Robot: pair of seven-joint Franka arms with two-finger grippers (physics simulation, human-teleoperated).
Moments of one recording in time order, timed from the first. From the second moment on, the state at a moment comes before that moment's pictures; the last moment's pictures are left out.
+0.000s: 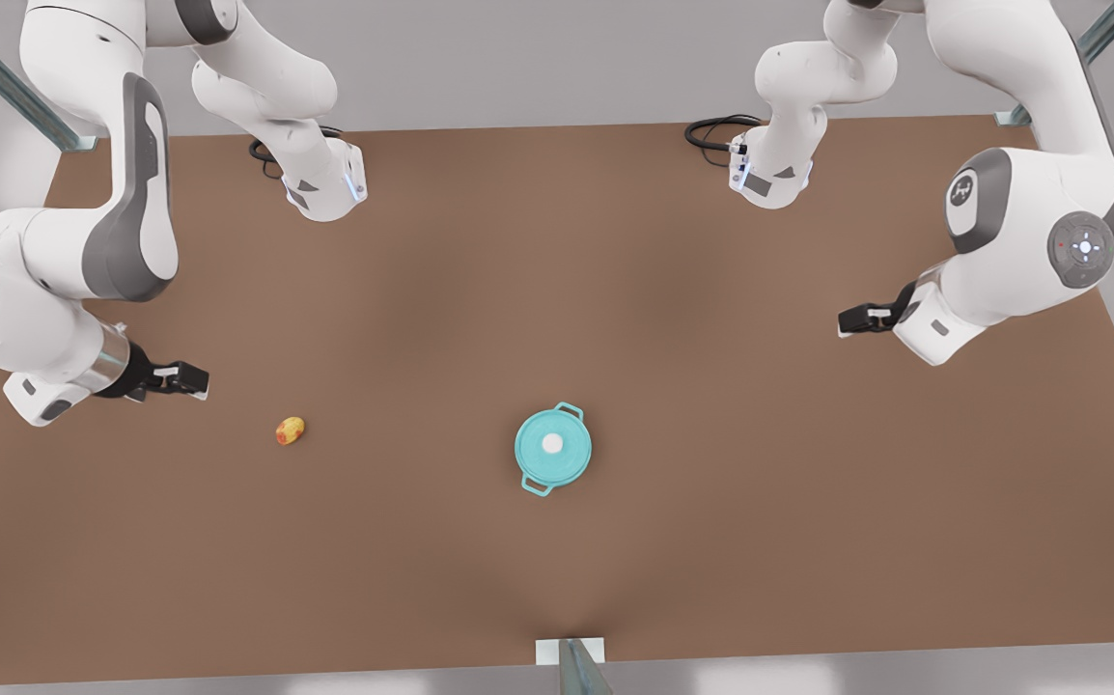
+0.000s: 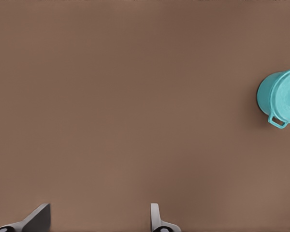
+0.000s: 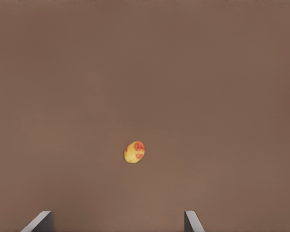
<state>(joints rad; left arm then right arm) 0.00 0.15 -0.08 -1.58 -0.10 1.54 -0.10 -0.06 0.21 0.02 -1.56 0.01 1.72 -0.05</state>
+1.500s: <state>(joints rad) -0.60 1.07 -0.20 -0.93 0.27 2.11 -0.81 0.10 0.44 -0.09 -2.05 -0.06 2.52 0.69</state>
